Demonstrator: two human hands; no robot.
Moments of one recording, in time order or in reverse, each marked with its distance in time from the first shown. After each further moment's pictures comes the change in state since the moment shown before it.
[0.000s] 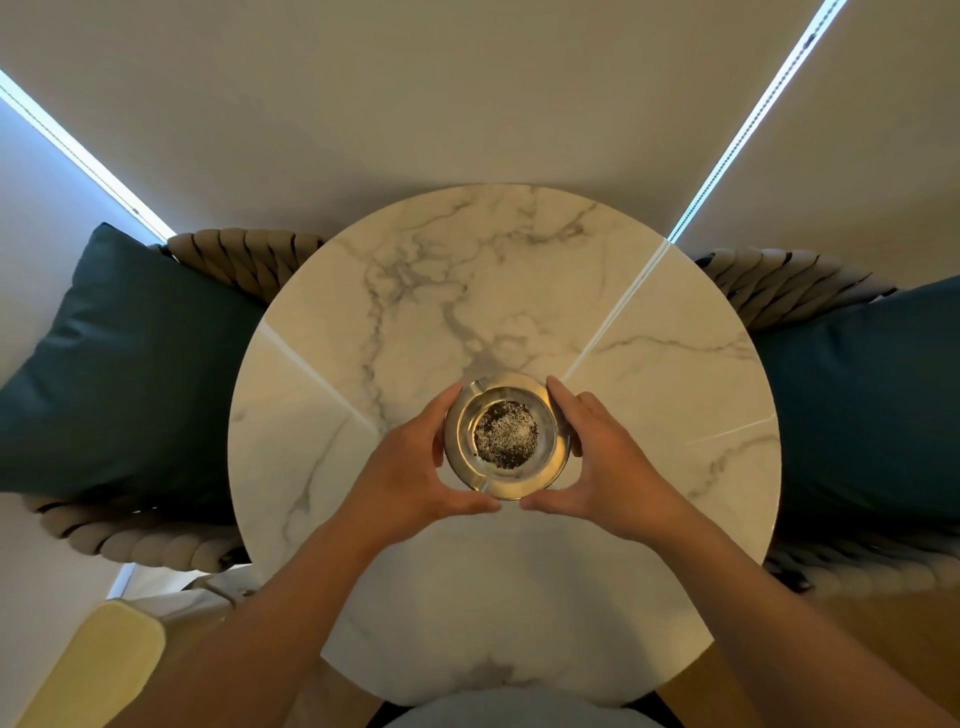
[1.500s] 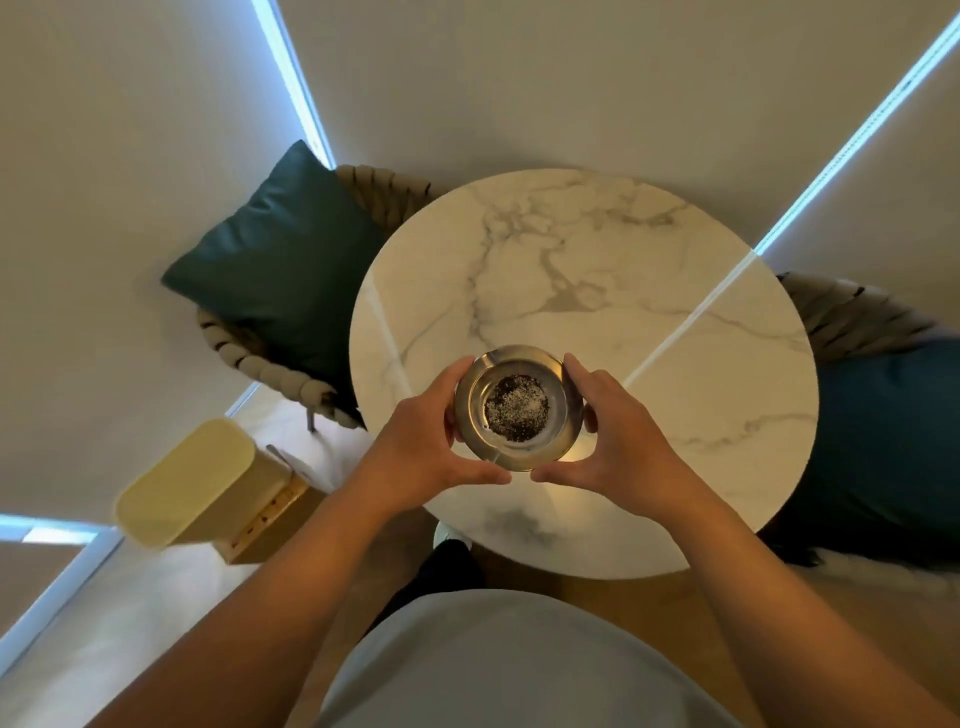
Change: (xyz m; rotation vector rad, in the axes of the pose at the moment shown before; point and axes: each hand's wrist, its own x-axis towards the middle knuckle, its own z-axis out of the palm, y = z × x) left_hand -0.206 0.029 0.012 -0.076 0.189 -0.054; right_hand -0.133 -0.076 0.055 -0.157 -0.092 -0.231
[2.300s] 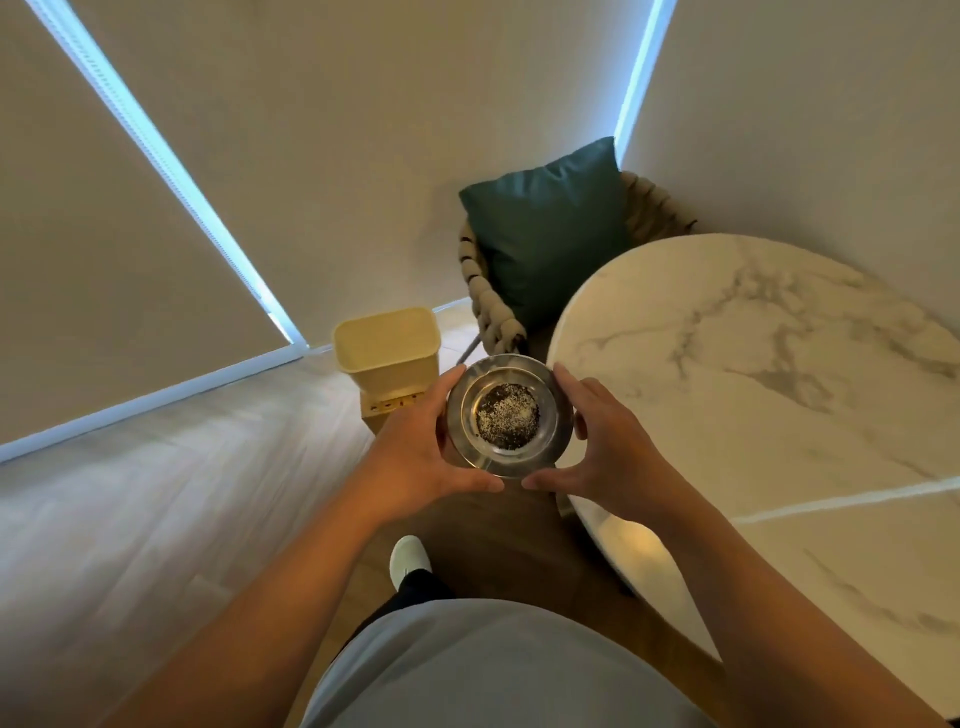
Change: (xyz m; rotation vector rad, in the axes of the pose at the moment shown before) left_hand -0.218 -0.019 -0.015 -0.002 0.588 -0.357; right_hand -0.009 -0.120 0.101 -0.124 -0.398 -0.510
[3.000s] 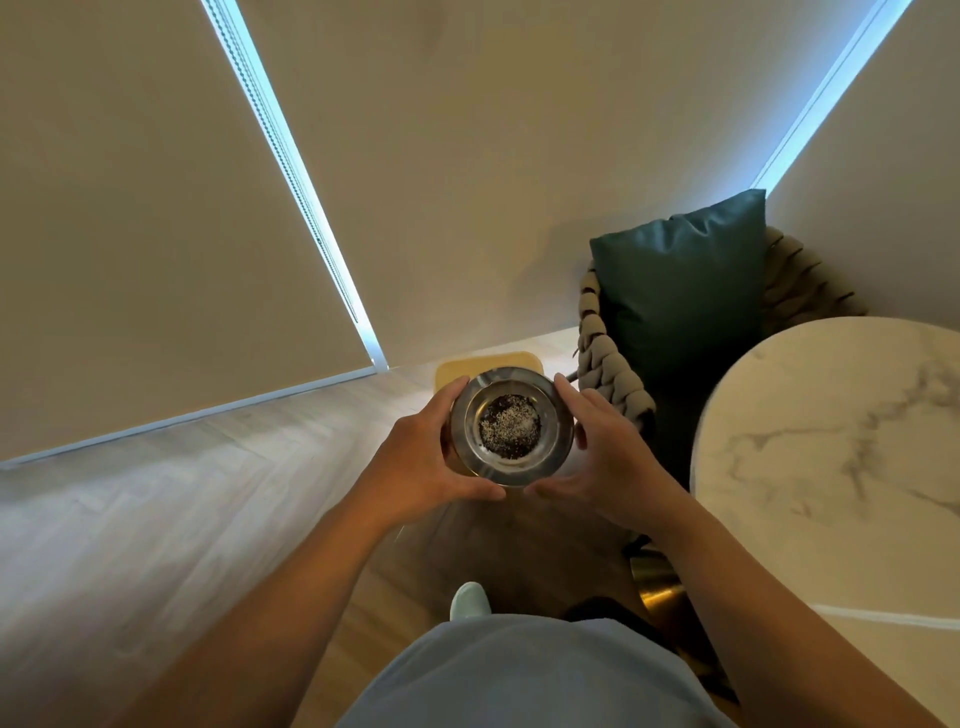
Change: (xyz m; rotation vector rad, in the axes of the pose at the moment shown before) left_hand 0.041 -0.134 -0.172 -0.042 0.105 -0.096; right_hand 0.193 -0.102 0.098 0.067 -0.143 -0.115
